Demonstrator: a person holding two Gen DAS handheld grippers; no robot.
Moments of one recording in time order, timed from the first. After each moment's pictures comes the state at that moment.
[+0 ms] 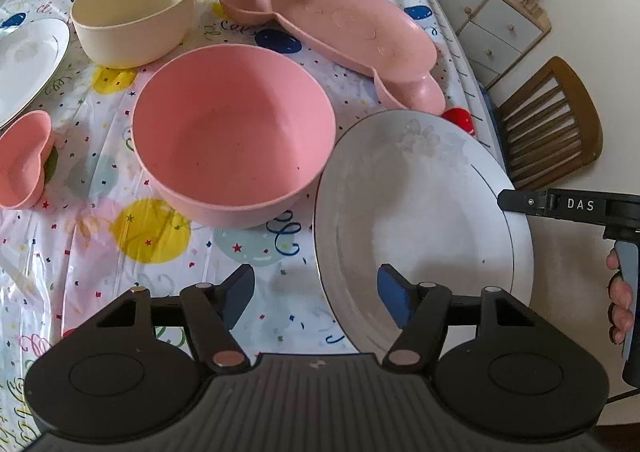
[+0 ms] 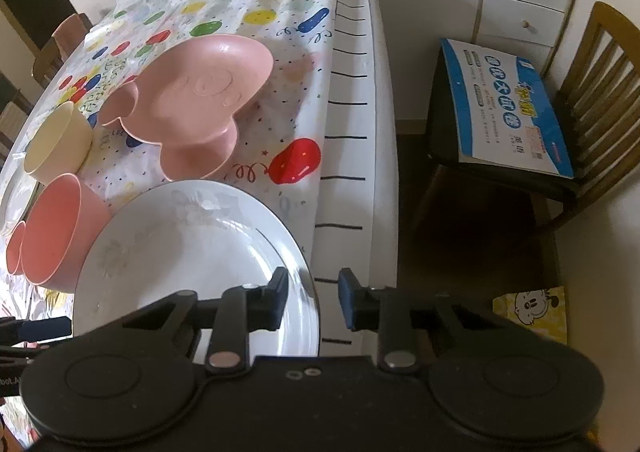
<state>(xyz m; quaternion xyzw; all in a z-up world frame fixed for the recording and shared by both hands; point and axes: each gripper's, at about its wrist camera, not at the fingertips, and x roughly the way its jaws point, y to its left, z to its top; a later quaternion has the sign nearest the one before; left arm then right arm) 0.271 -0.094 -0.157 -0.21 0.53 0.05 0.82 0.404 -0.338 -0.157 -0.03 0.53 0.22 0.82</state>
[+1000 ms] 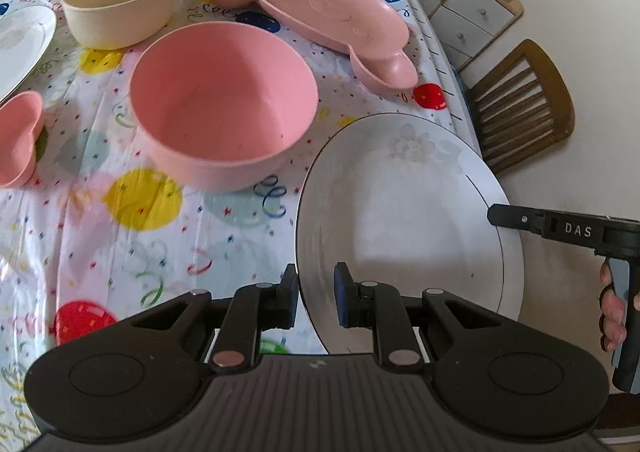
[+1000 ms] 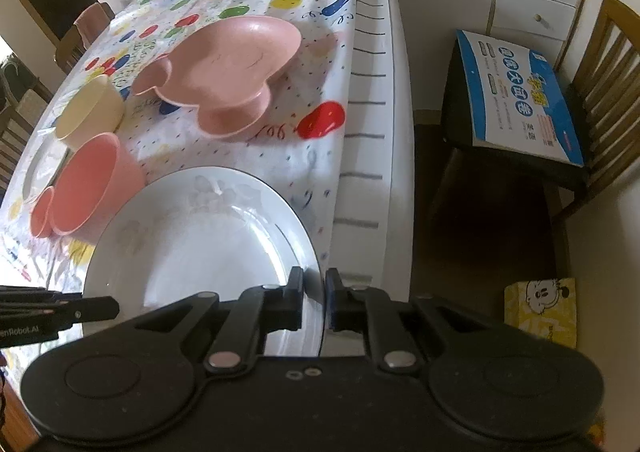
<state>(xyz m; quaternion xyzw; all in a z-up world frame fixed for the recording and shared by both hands) 0.246 -0.092 -0.153 -0.22 0.54 -0.01 0.81 0.360 -0.348 -0.150 -0.03 0.53 0.24 0.81</state>
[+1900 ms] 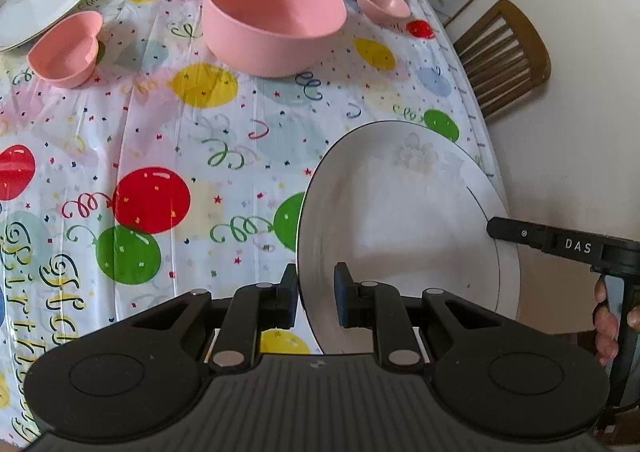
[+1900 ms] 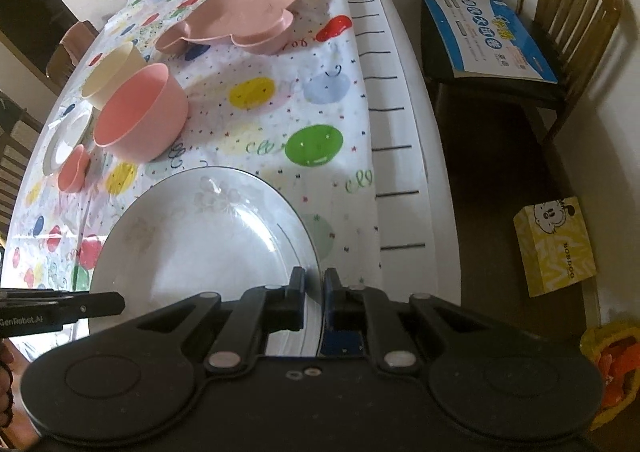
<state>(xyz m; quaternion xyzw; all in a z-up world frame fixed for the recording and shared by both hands) 0.160 -0.070 -0.160 -0.20 0.57 -0.05 0.80 0.238 -0.348 -0.162 0.03 0.55 0.19 0.81</state>
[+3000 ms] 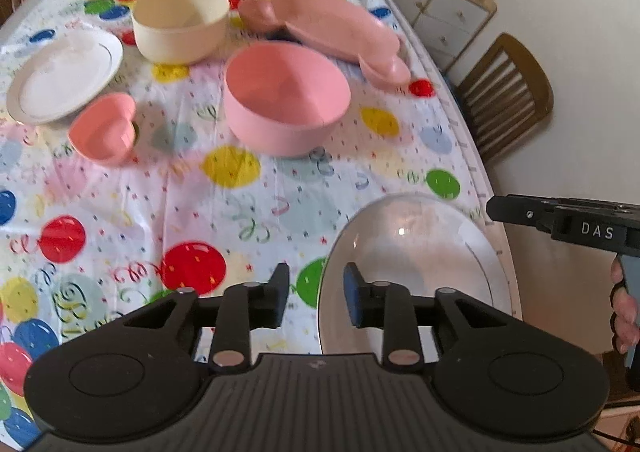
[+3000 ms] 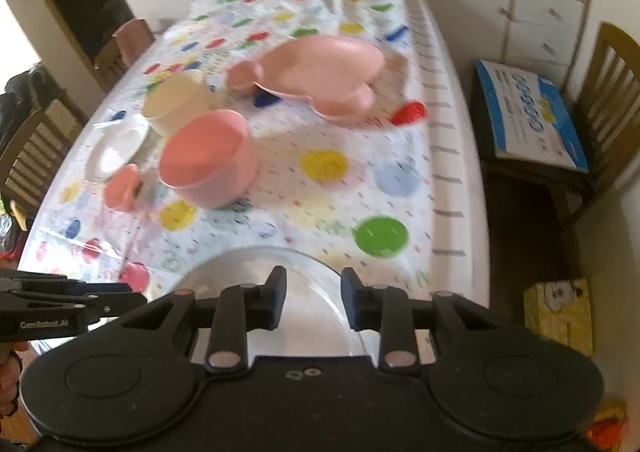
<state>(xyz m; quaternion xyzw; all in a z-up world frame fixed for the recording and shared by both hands) 0.165 -0.056 -0.116 -0.17 0.51 -0.02 0.84 0.254 -0.303 -0.108 -0.02 0.48 0.26 0.84</state>
